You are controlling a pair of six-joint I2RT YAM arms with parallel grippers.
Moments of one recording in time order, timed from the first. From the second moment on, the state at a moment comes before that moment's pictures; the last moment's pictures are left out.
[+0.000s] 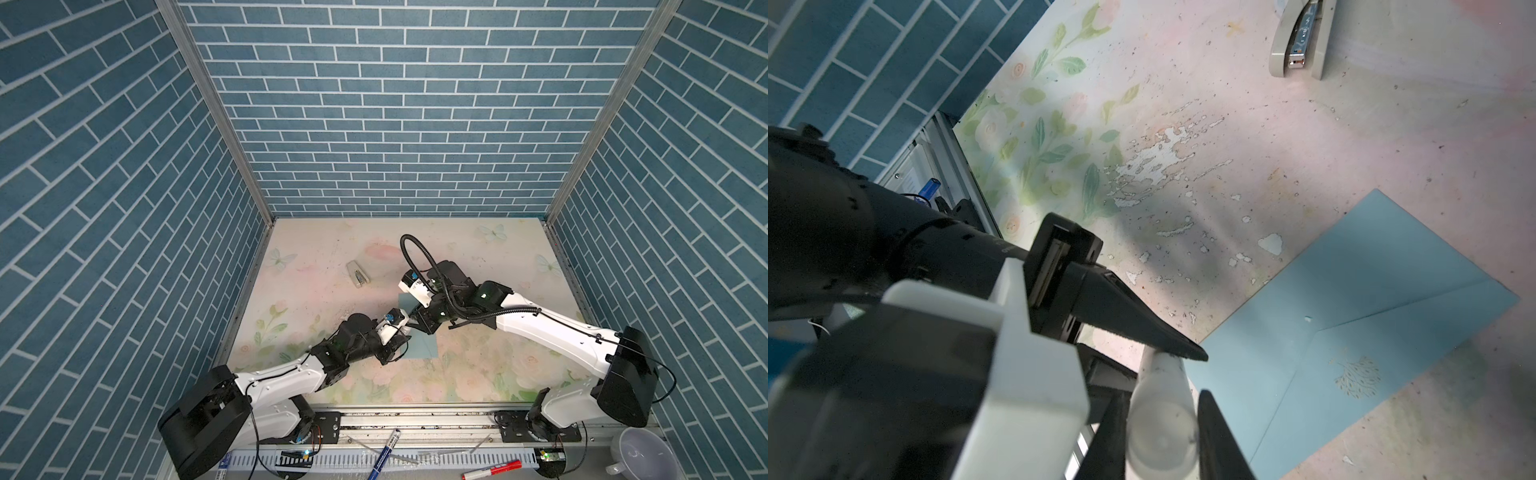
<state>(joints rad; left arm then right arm) -0.81 1.15 0.32 0.41 0.27 0.05 0.94 1.46 1.17 -0.59 -0.34 0.18</state>
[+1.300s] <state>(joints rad) -0.81 0.90 0.41 0.24 0.10 -0.03 0.97 1.10 1.13 -0.37 0.07 0.25</state>
